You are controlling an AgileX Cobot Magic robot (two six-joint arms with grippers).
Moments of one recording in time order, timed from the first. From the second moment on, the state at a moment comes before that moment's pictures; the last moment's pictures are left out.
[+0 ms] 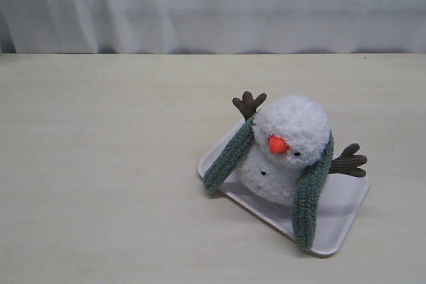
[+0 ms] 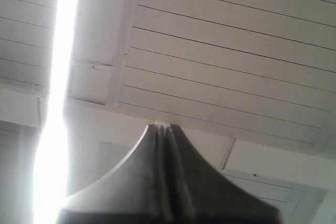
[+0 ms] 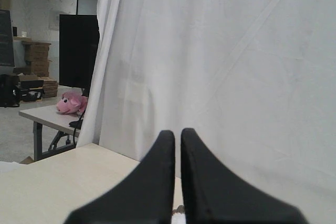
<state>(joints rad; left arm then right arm) -0.04 0.16 -0.78 -0.04 -0.80 -1.70 0.36 0.01 -0.49 0.46 0.43 -0.53</state>
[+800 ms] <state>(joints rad) -0.04 0.00 -0.78 -0.01 -0.72 -1.70 0.36 0.01 -0.49 0.46 0.43 -0.53</state>
